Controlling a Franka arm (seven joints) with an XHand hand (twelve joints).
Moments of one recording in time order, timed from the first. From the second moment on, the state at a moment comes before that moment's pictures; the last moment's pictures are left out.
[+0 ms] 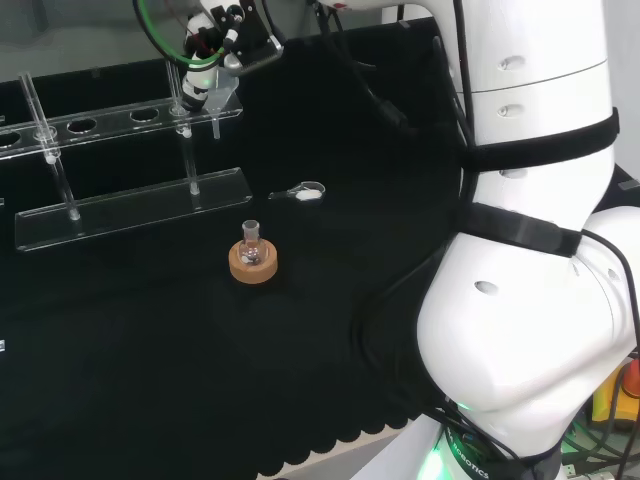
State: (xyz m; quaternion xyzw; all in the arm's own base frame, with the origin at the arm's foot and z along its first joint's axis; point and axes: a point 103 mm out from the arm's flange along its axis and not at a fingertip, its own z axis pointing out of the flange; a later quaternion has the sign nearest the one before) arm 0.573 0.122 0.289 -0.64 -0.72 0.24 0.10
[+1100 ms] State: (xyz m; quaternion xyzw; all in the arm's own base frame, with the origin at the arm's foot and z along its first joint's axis) arm 0.587 0.113 0.269 -0.64 -0.73 0.23 0.09
